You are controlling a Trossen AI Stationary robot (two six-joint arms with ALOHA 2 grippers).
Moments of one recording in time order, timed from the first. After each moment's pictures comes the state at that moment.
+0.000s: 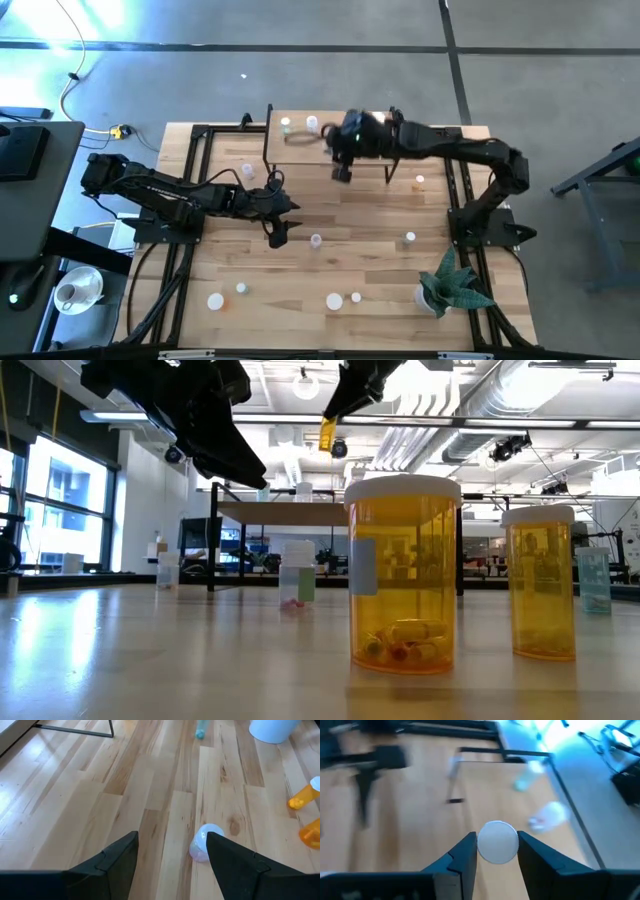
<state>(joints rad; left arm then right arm) 0.02 1.29 0.70 -0.06 -0.19 -0.18 -0.22 1.66 1.66 -0.68 0.22 -0.21</state>
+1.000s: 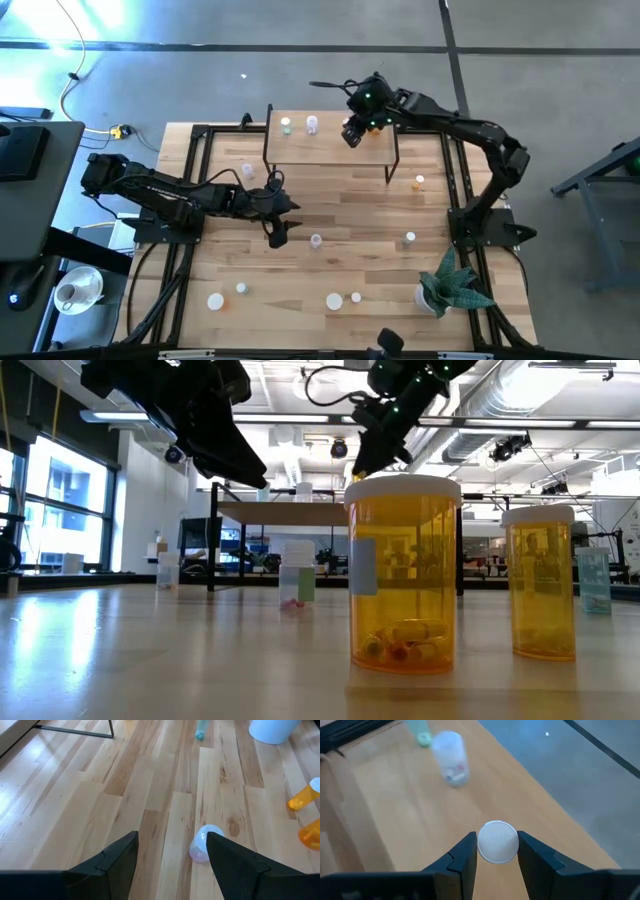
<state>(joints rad) 0.02 1.29 0.70 -0.05 -0.19 -0.18 -0.56 1.69 1.56 -0.66 -0.04 0.04</state>
